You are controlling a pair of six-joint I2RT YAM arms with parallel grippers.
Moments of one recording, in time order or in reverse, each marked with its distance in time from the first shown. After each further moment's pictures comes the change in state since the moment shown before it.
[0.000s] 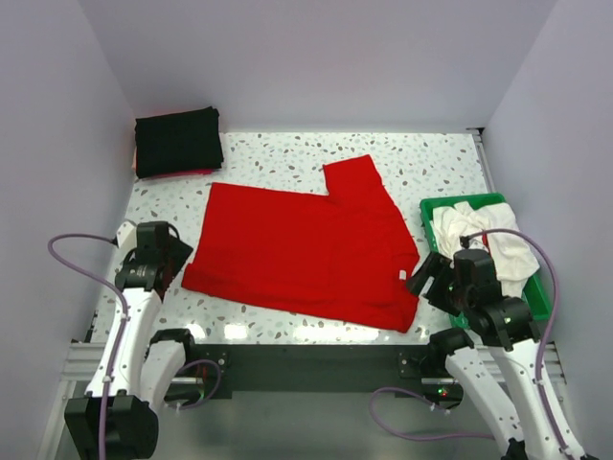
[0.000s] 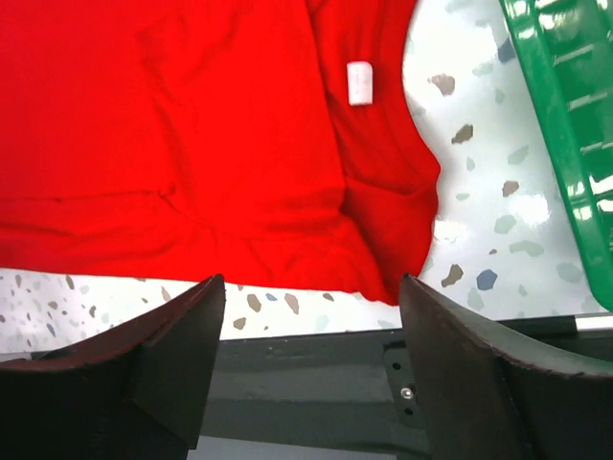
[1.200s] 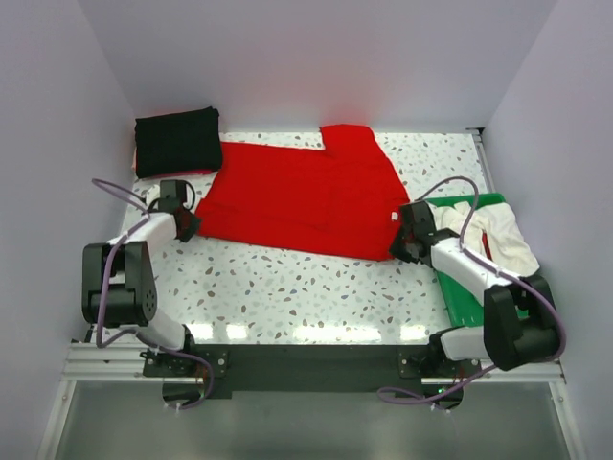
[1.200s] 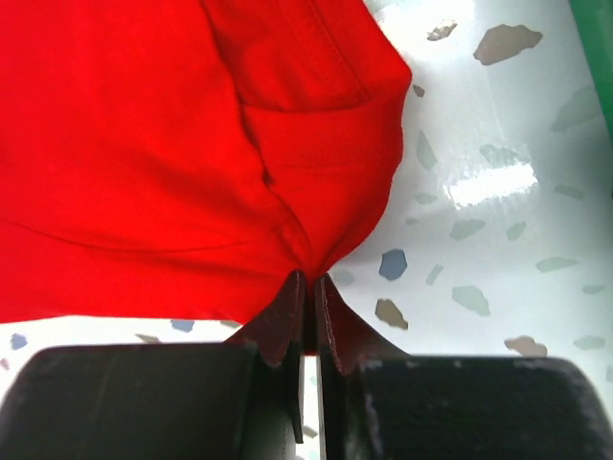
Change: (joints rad) left arm -0.002 0.803 0.264 0.406 0.085 0.089; right arm 0.022 0.897 -0.028 0.768 0.150 -0.019
